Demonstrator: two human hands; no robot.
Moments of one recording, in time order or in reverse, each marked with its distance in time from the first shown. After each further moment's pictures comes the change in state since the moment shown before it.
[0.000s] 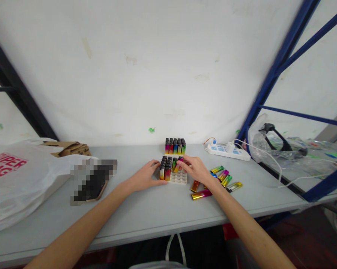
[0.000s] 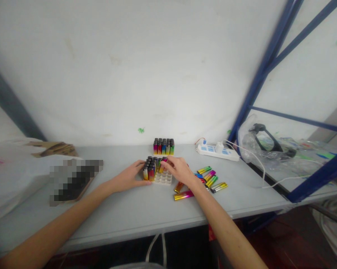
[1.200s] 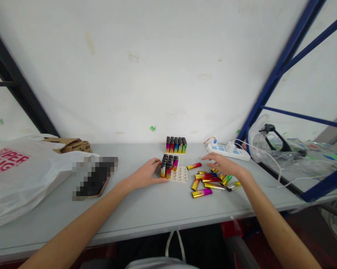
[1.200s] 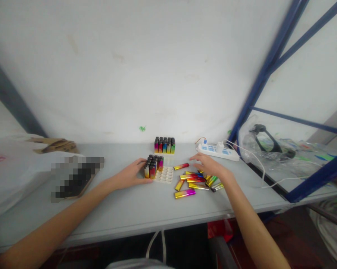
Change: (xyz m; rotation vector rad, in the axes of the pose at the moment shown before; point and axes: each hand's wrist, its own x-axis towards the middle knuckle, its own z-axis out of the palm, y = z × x) left_hand 0.001 -0.003 0.001 0.025 -0.017 -0.006; right_hand -0.034 0.078 -0.091 -0.204 -0.258 0.053
